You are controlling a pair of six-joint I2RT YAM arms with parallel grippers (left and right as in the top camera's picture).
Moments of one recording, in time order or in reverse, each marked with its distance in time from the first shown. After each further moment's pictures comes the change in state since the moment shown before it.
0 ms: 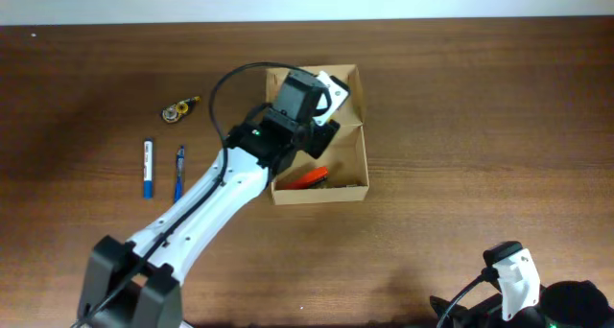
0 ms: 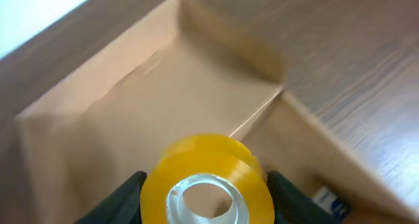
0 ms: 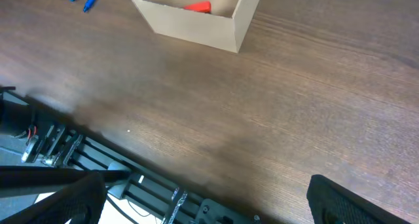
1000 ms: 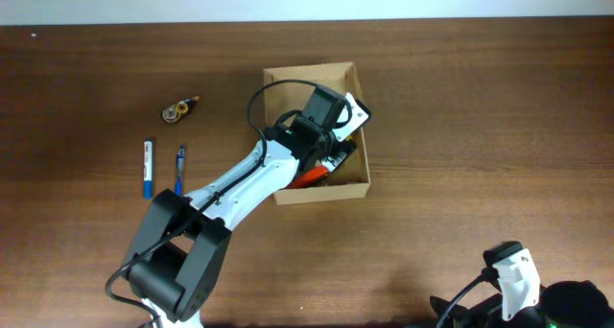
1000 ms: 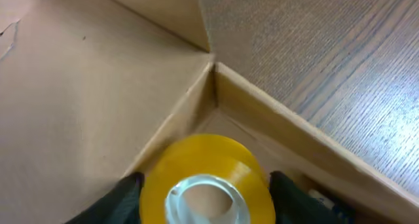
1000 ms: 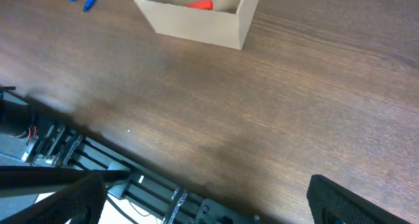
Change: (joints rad) left arm -0.043 0.209 0.003 0.079 0.073 0.074; right arm 0.000 0.000 0.000 0.000 0.000 0.000
